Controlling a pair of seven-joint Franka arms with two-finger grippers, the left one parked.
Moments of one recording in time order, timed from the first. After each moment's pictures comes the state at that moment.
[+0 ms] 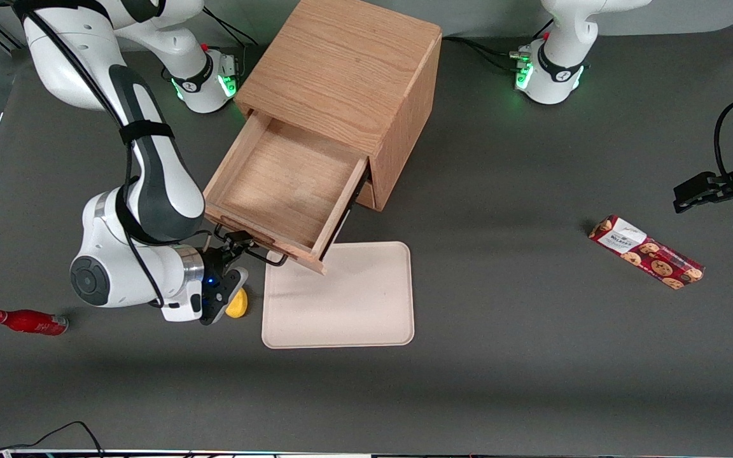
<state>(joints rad) 0.27 0.60 -0.04 -1.38 0.37 1.71 -0.70</state>
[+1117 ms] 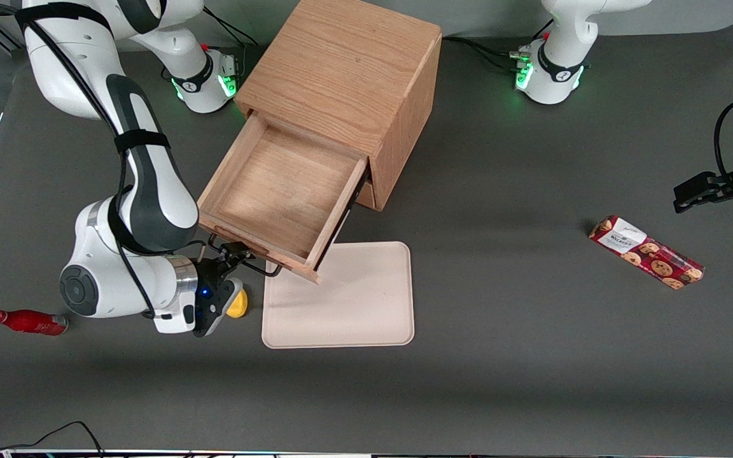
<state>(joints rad) 0.25 0.65 -0.05 -1.29 0.38 1.71 -0.72</state>
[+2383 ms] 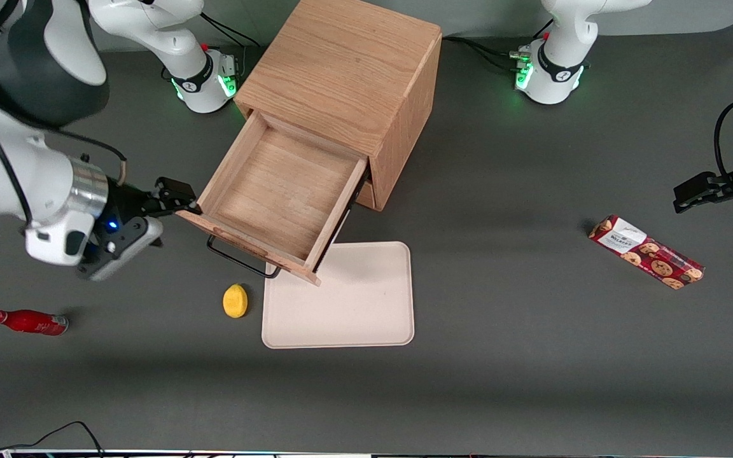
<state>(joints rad) 0.26 0.25 -0.04 -1.37 0.19 1.53 -0.18</state>
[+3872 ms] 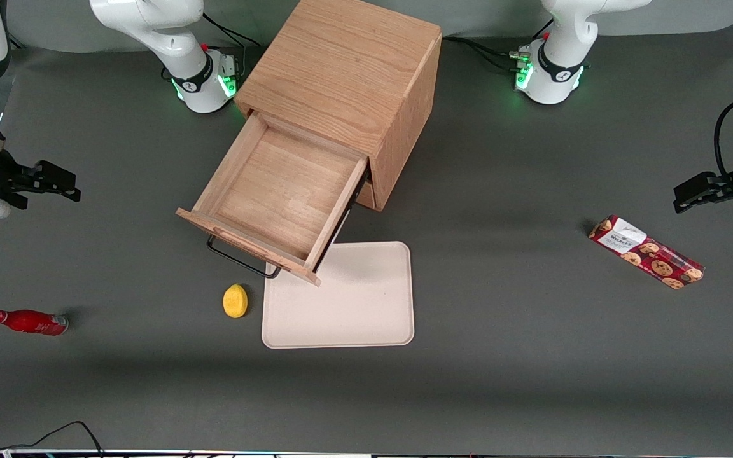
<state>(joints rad) 0.02 0.03 -0.06 -1.62 -0.02 1.61 -0.15</state>
